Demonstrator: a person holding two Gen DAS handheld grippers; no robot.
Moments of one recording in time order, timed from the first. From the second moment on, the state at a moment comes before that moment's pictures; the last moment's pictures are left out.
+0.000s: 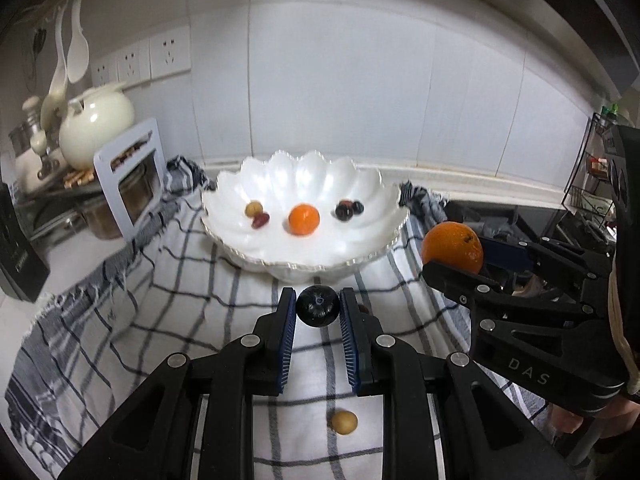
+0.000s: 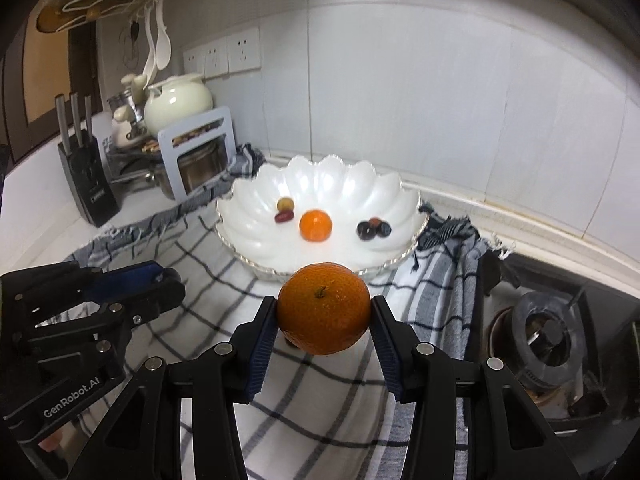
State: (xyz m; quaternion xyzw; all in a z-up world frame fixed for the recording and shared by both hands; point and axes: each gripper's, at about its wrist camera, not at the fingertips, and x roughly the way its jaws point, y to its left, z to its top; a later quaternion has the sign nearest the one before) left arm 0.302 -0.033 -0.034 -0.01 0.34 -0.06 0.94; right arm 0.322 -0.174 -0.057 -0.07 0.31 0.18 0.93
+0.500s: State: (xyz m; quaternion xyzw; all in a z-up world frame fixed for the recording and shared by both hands) left arm 0.328 -0.017 0.003 0.01 0.28 -0.07 0.96; right arm 0.340 -0.158 -0.025 -0.06 0.27 0.15 0.95
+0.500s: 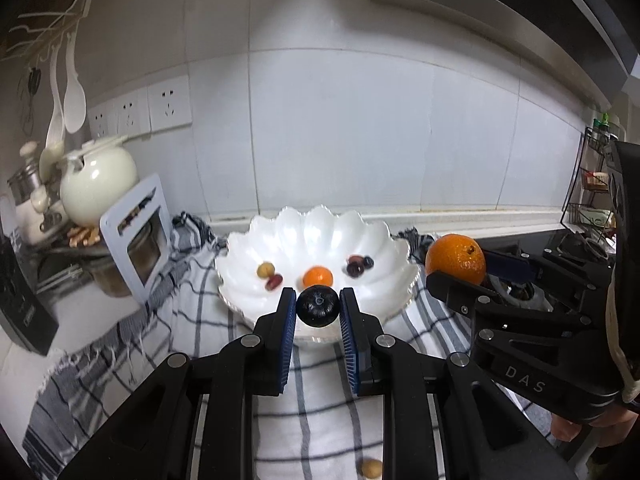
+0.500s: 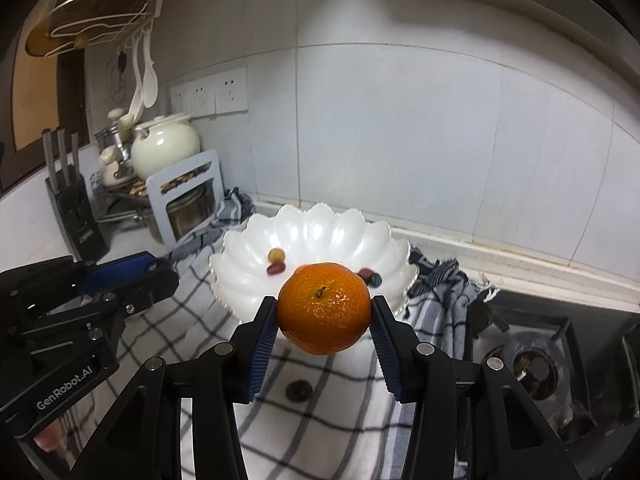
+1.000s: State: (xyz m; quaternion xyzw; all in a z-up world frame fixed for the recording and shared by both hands) left arm 0.397 -0.016 0.013 0.02 0.28 -0.08 0.96; right arm 0.410 -0.153 -0.020 -0.05 0.27 0.12 0.95
